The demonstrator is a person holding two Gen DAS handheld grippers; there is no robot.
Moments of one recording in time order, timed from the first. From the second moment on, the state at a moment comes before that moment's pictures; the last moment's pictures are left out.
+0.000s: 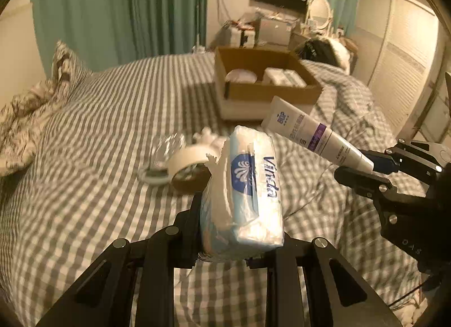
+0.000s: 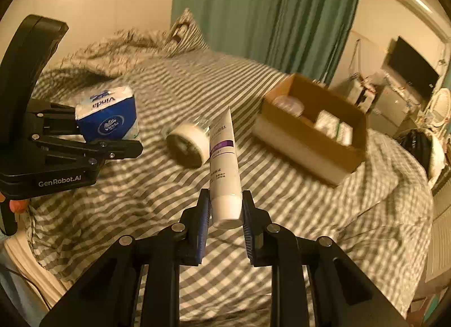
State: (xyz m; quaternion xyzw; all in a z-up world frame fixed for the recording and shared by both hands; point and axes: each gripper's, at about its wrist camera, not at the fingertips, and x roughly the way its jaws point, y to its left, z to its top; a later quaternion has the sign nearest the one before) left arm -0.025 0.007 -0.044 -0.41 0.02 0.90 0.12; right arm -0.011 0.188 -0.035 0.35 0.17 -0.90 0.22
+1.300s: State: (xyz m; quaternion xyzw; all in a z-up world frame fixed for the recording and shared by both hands) left arm -0.336 0.131 -0.055 -0.44 0.07 0.88 0.14; right arm -0.285 0.284 -0.009 0.33 0.24 -0.89 0.21
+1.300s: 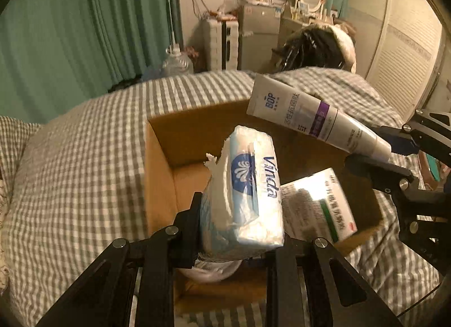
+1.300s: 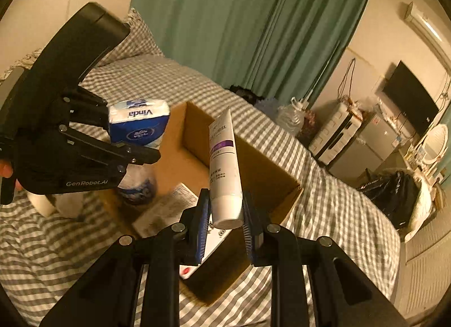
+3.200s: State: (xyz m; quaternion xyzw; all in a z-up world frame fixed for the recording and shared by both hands) left arm -0.129 -0.086 -0.095 -0.38 0.03 0.93 -0.04; right arm -0.149 0.118 -0.127 0.42 0.08 -0.89 0.16
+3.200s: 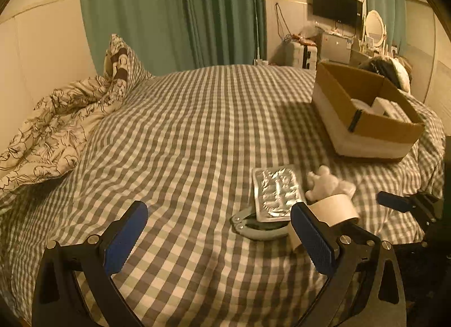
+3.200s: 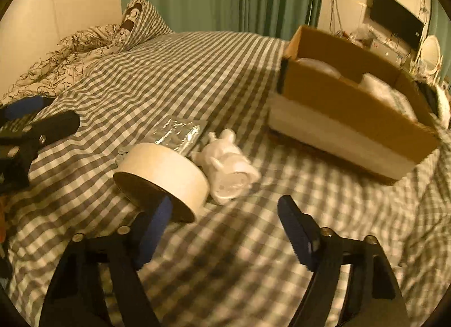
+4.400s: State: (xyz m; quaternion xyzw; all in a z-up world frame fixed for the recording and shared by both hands) left arm -0.219 0.057 -0.184 -0.43 0.05 0.90 0.04; right arm -0.153 0.279 -0.077 0.40 0.06 -0.91 0.10
